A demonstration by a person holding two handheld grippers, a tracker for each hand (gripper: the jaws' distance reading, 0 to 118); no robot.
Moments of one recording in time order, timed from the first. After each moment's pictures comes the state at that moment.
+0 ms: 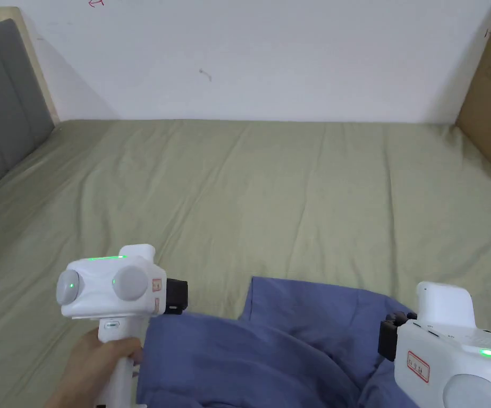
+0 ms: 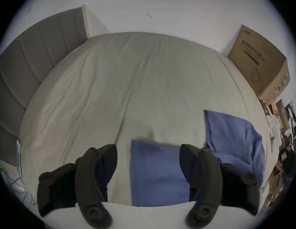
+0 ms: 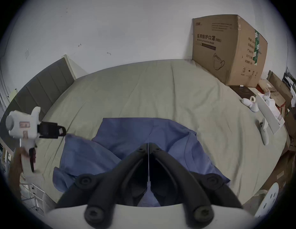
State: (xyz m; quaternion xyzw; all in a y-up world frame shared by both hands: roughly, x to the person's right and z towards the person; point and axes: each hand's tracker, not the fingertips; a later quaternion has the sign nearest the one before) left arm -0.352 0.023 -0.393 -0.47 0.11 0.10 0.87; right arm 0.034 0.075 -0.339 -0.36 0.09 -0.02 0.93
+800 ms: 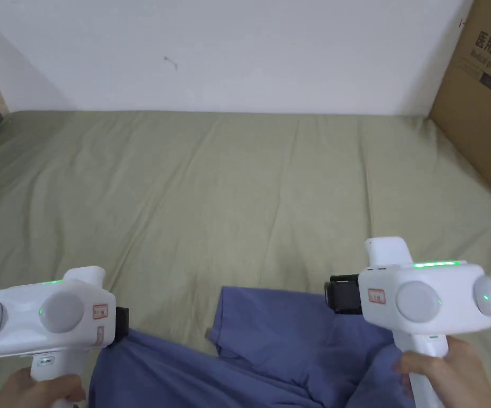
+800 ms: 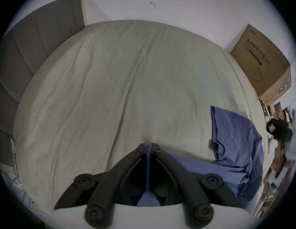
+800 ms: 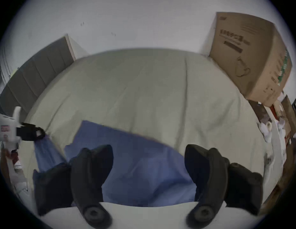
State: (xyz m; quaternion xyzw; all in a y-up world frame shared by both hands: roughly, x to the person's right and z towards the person) left arm -0.359 0.014 -0.390 -0.49 0.08 0.13 0.86; right arm 0.035 0.034 -0.503 -0.44 0.14 0.07 0.88
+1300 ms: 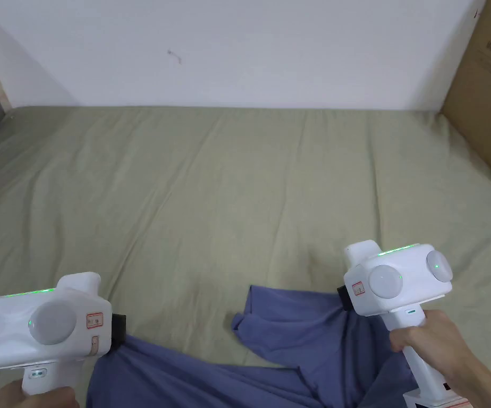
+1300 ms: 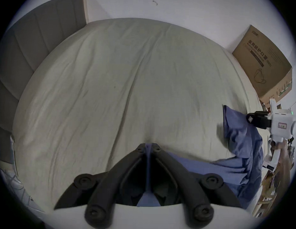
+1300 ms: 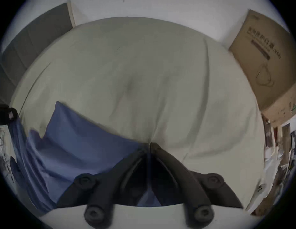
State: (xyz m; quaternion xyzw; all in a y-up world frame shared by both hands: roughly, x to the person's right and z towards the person) left arm -0.360 0.010 -0.391 -0.50 0.09 0.13 0.85; right arm 0.023 -0.018 -0.565 -0.49 0.16 0.16 0.84
